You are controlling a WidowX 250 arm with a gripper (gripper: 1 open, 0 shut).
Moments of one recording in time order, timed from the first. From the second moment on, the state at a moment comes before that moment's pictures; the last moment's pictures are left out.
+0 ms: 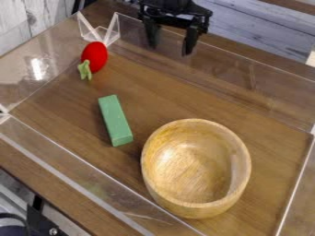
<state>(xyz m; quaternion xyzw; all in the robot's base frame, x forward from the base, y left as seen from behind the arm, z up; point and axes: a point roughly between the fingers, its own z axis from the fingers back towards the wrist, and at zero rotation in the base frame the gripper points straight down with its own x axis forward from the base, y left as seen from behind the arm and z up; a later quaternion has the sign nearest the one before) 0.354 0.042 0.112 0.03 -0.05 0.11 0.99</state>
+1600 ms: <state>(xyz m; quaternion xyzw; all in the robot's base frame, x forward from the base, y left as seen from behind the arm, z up) 0.339 0.047 0.112 0.07 -0.03 0.17 0.98</state>
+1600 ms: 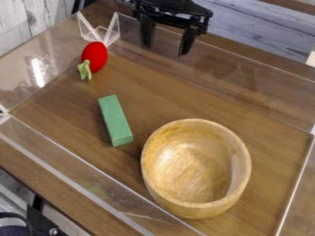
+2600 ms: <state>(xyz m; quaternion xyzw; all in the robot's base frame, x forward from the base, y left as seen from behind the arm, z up) 0.334 0.051 0.104 0.05 -0.02 0.07 1.00</state>
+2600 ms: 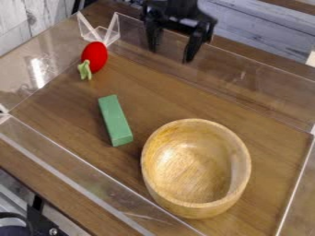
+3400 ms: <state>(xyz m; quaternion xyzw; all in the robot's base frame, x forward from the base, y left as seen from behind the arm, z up) 0.309 0.074 0.138 0.00 -0.06 0.09 0.99</state>
